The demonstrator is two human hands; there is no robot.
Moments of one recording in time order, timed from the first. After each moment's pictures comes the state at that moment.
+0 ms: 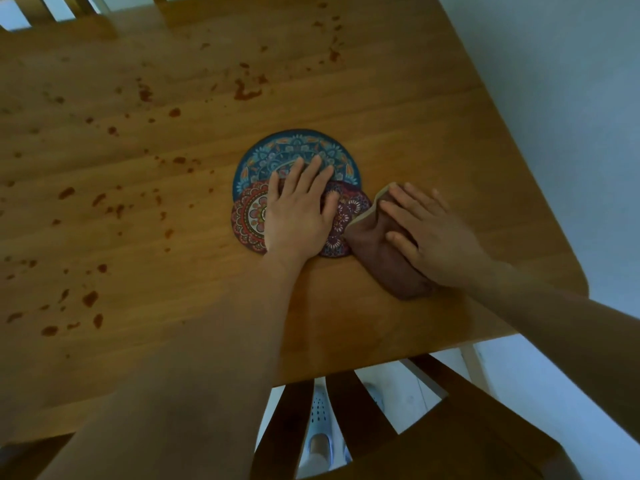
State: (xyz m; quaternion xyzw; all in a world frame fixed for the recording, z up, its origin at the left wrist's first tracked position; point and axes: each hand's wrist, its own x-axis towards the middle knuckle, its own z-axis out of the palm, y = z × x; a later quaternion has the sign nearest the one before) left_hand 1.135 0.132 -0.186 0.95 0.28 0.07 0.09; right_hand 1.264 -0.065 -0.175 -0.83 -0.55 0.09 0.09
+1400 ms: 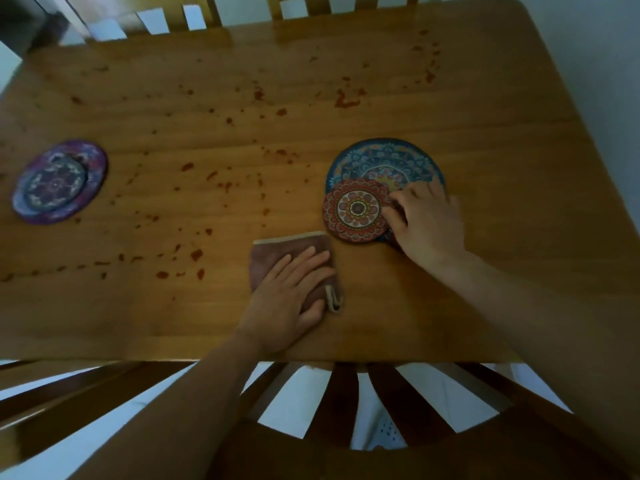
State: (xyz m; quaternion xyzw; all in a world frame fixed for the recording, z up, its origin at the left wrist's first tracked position) left_hand 0.925 0.130 -0.176 0.97 0.19 0.02 0.15; right_hand 1.178 0.047 -0.142 -0.87 -0.48 0.04 0.10
